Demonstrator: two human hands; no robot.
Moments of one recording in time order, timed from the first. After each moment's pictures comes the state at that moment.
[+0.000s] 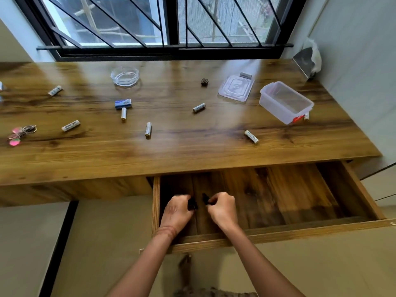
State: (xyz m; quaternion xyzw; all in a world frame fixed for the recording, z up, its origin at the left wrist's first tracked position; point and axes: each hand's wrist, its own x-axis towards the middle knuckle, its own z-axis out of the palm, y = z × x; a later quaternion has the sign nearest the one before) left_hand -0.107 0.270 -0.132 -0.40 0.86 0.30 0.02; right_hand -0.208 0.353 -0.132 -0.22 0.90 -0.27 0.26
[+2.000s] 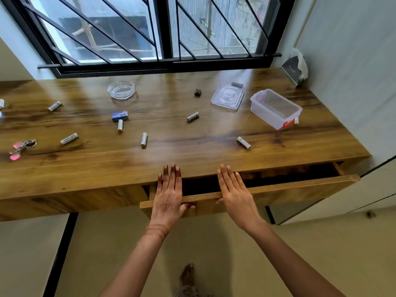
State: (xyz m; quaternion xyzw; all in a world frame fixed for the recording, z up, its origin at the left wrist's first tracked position) left_hand -0.113 0.240 -0.135 -0.32 0.94 -0.03 -0.06; right_hand -0.269 0.380 -0.135 -0.56 0.82 0.01 -0.07
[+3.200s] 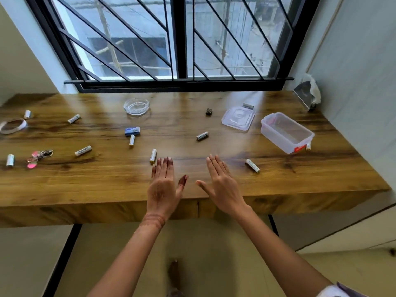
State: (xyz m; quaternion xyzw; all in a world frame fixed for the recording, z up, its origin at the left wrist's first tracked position) left_hand -0.140 0.197 -0.078 -0.41 0.88 0.04 -0.22; right_hand -0.282 0.290 -0.078 -0.59 0.78 -0.20 -0.02
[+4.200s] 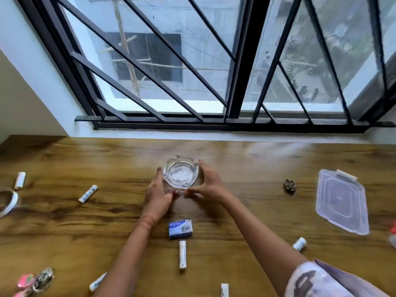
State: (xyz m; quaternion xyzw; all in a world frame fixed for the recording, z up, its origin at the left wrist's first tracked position) left_hand -0.173 -0.193 -0.075 -0.53 0.76 0.33 -0.17; right_hand -0.322 -0.133 -0.062 -0.50 0.76 -0.30 0.28
